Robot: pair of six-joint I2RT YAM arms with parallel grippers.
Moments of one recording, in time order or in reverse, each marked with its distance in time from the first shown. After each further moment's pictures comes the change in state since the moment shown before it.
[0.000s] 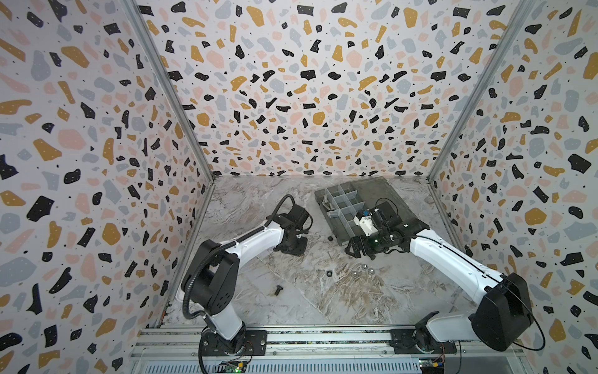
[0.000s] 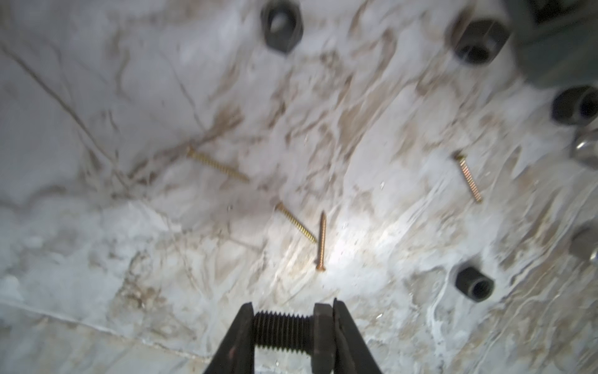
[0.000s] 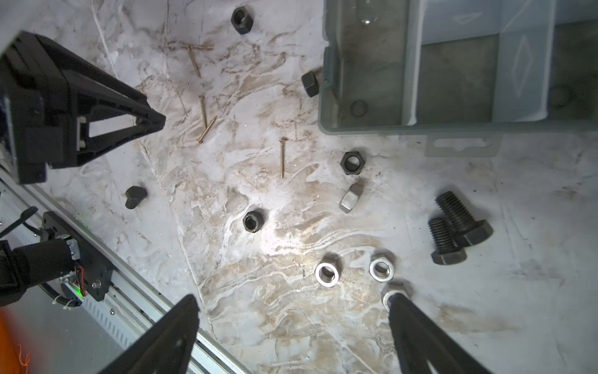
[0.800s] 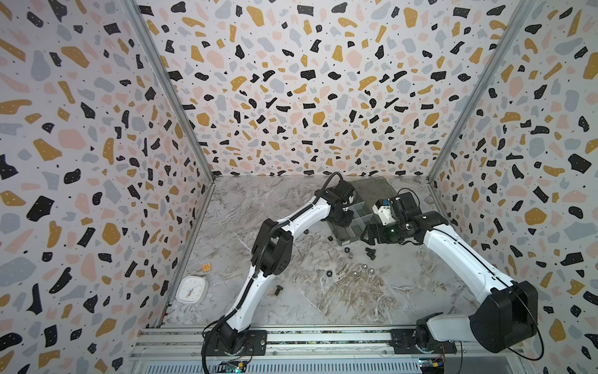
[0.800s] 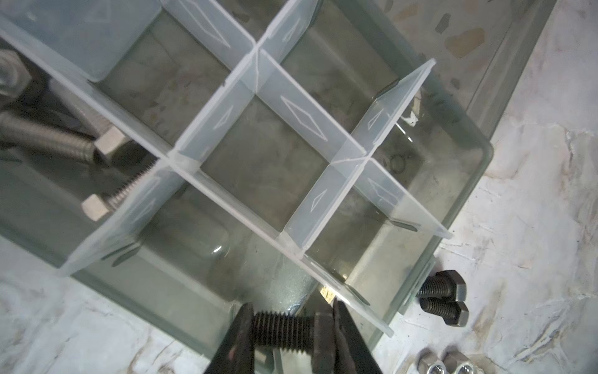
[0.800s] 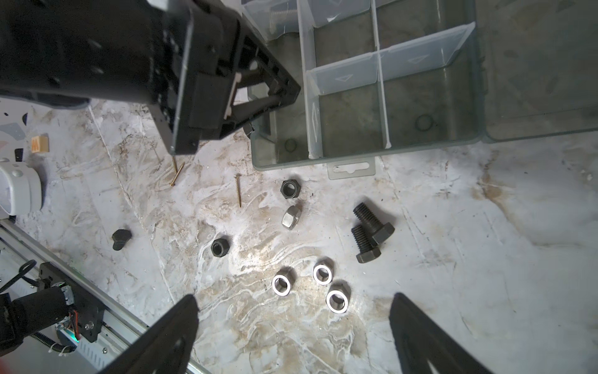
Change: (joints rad) left arm -0.146 0.644 0.909 -0.101 0.115 0.022; right arm -0.194 -0.018 0.046 -0.032 -0.024 -0.068
